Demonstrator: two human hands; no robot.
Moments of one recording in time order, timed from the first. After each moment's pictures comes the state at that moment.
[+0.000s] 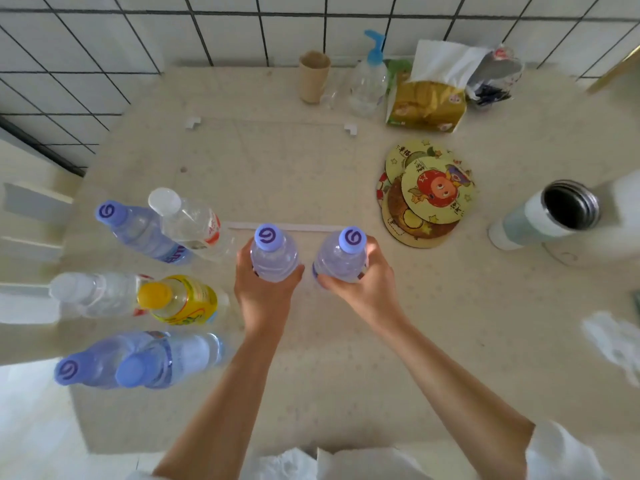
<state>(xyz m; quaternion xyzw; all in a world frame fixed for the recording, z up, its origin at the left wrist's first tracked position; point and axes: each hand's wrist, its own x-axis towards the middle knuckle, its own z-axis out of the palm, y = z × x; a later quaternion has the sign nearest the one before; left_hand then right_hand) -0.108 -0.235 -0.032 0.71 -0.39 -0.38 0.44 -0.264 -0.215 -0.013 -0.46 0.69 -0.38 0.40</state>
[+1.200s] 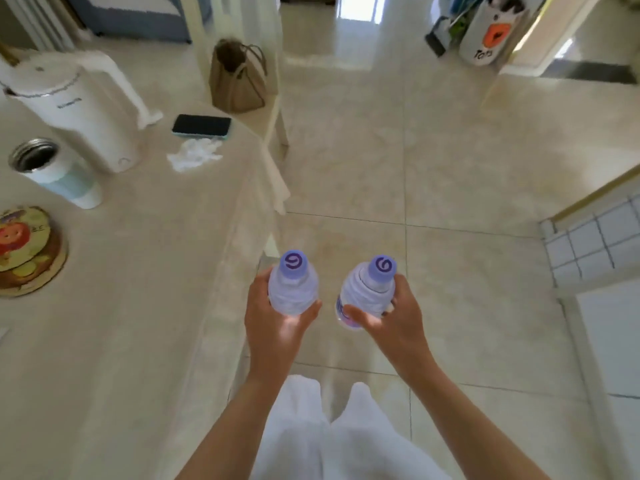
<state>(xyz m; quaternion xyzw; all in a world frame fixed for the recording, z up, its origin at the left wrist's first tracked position) -0.181 0.154 0.022 0.17 -0.82 -0.54 0.08 -0.183 0.330 0.030 0.15 0.80 -0.59 0.02</state>
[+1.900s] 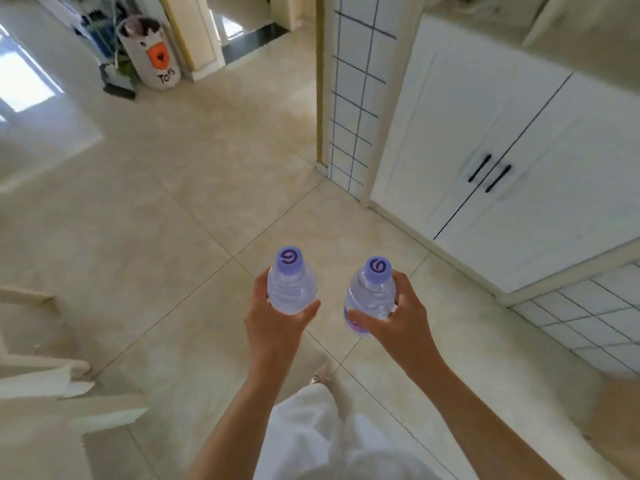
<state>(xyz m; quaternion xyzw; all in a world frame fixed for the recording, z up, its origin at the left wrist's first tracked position) -0.214 0.515 0.034 -0.17 -0.81 -0.52 -0.21 -0.063 0.619 0.046 0.47 0.68 -0.51 -0.22</state>
